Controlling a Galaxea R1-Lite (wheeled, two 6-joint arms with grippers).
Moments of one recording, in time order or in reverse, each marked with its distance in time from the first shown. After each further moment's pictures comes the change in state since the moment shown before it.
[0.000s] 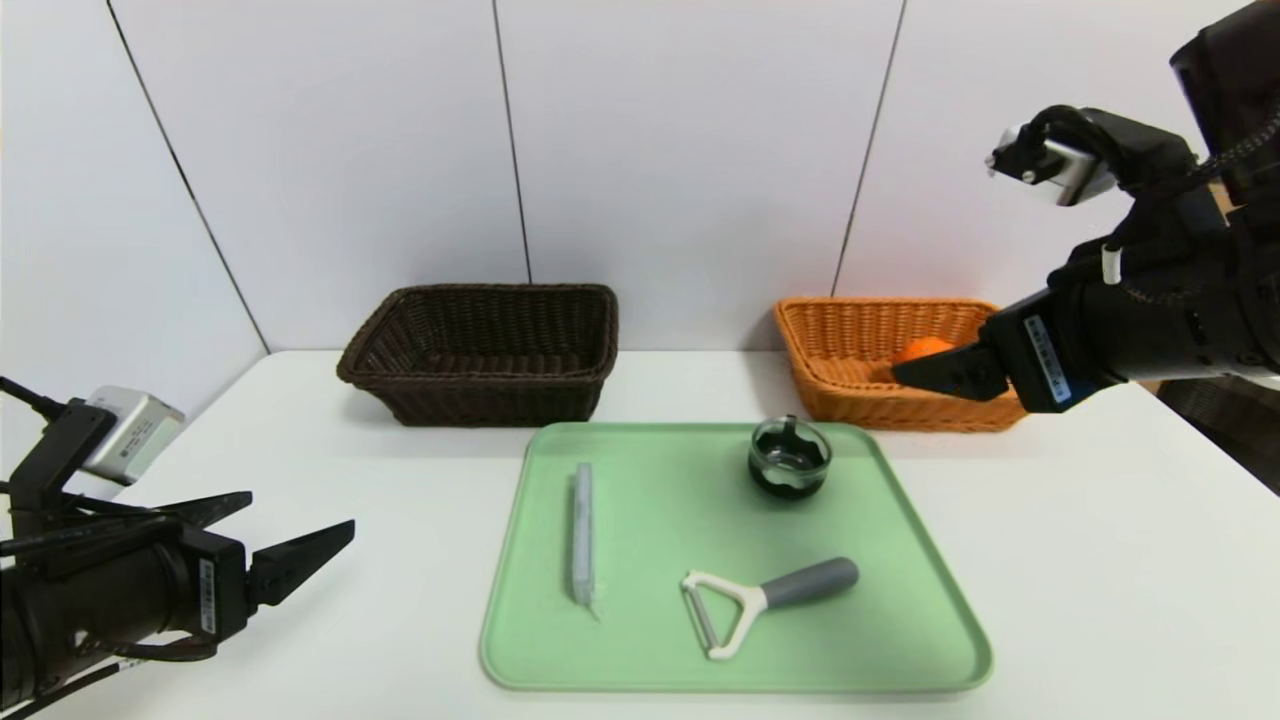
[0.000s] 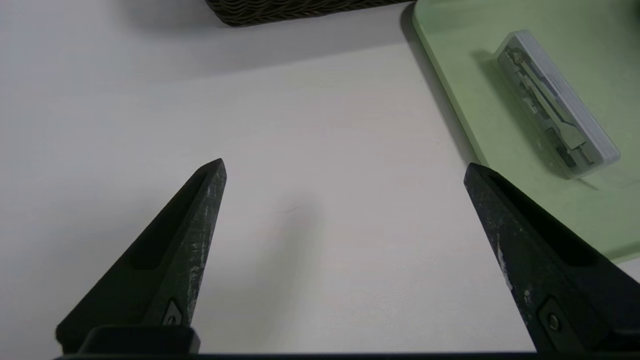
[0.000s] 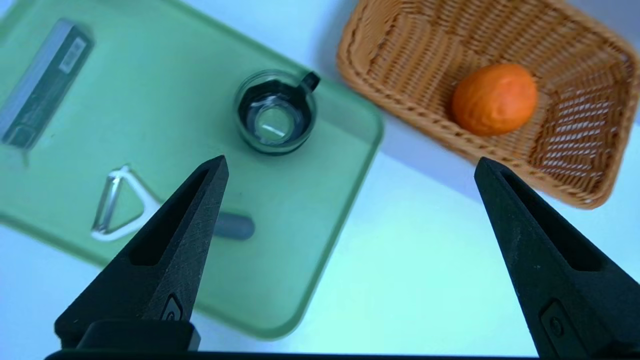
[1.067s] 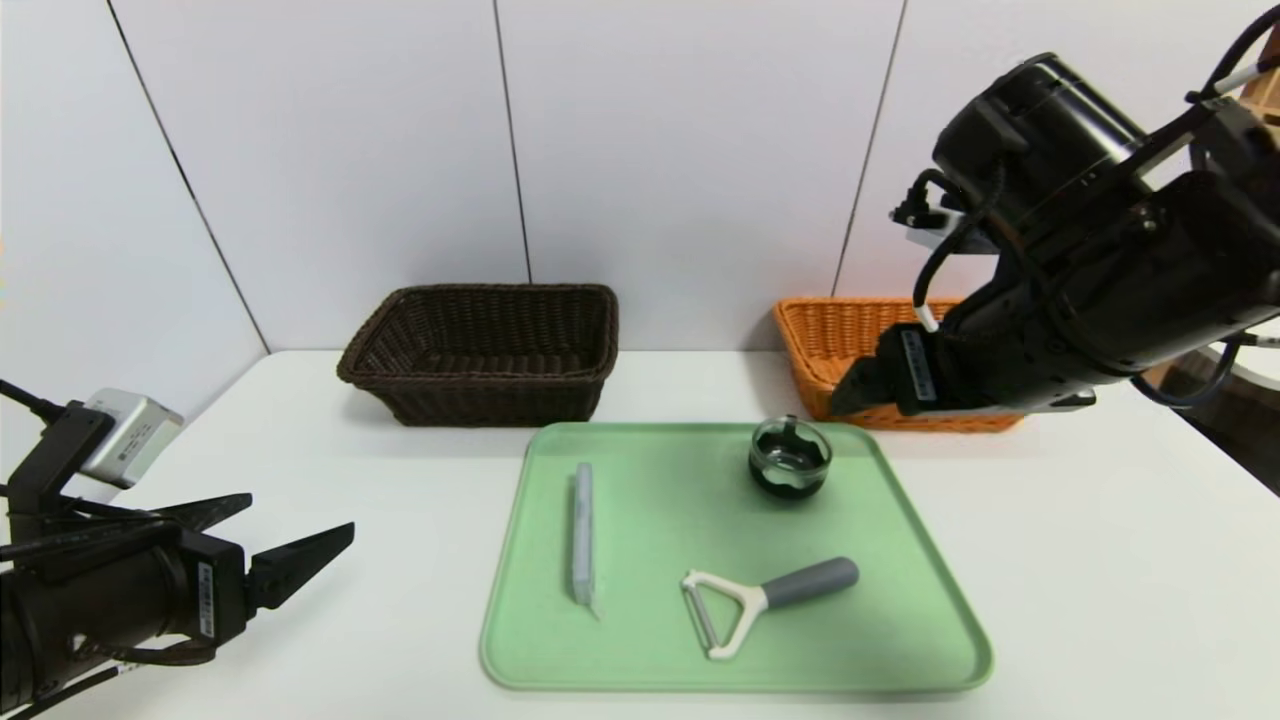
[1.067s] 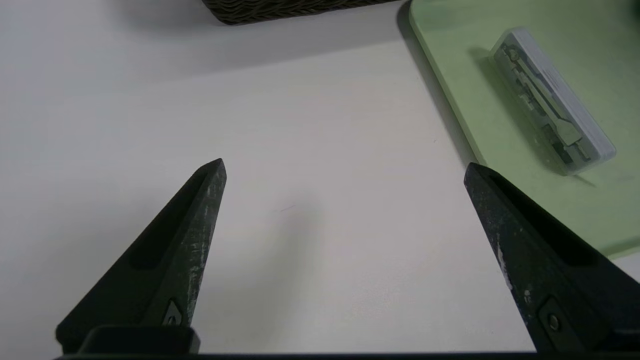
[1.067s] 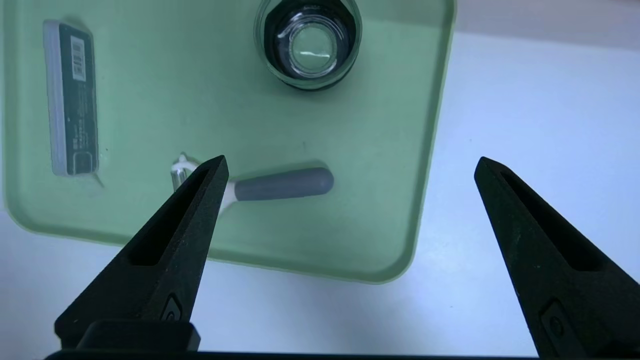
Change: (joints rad) left arm -0.003 -0.006 0.005 0.000 0.001 0.000; right arm 0.073 0.238 -0.266 0.348 -0.040 0.505
